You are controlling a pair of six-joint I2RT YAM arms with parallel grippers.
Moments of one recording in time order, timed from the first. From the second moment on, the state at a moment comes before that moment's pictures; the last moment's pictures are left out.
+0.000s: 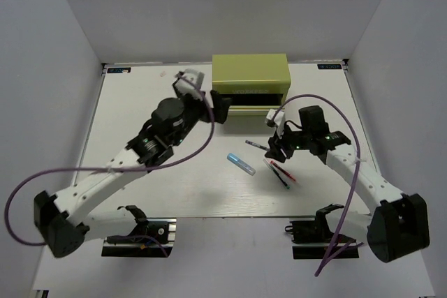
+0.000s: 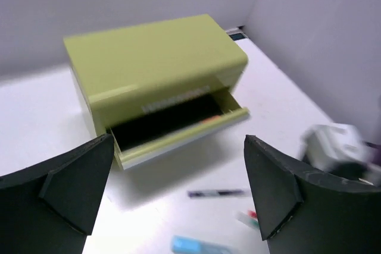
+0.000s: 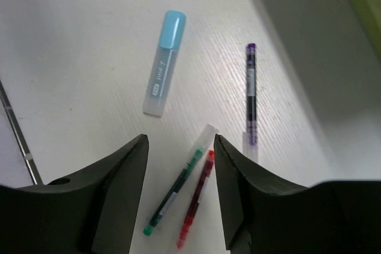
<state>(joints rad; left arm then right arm) -0.81 1.22 1.09 0.11 -0.27 -0.15 0.33 1.09 0.76 -0.47 -0.67 -0.54</state>
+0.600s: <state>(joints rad) -0.80 0.55 0.62 -0.45 -0.29 -0.95 0.63 1.53 0.90 -0.43 -0.44 -0.43</state>
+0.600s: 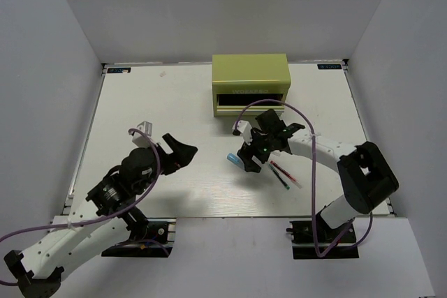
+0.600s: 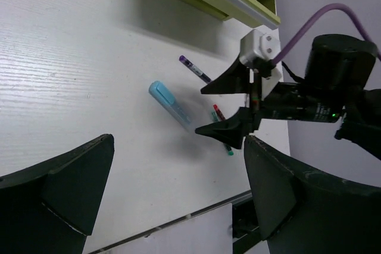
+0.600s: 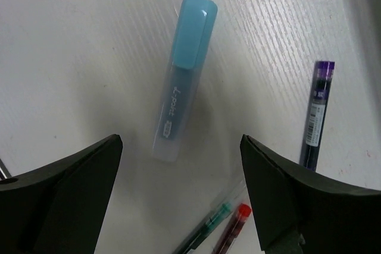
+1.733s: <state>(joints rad) -0.80 0.58 0.57 -0.52 -0.31 -1.03 0.82 1.63 0.85 -0.23 -0.18 -0.35</state>
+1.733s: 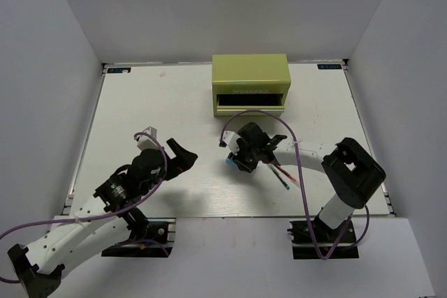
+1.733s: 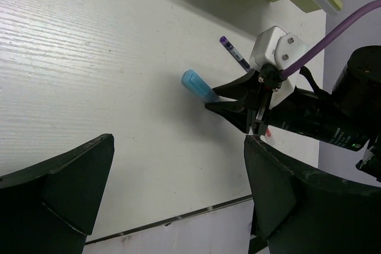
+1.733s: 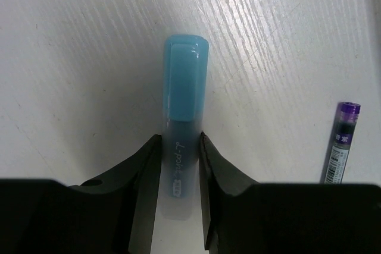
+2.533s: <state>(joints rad) -0.80 0.64 0.57 -0.47 -0.31 -1.03 0.80 1.62 1.08 -0.53 -0.21 -0.50</state>
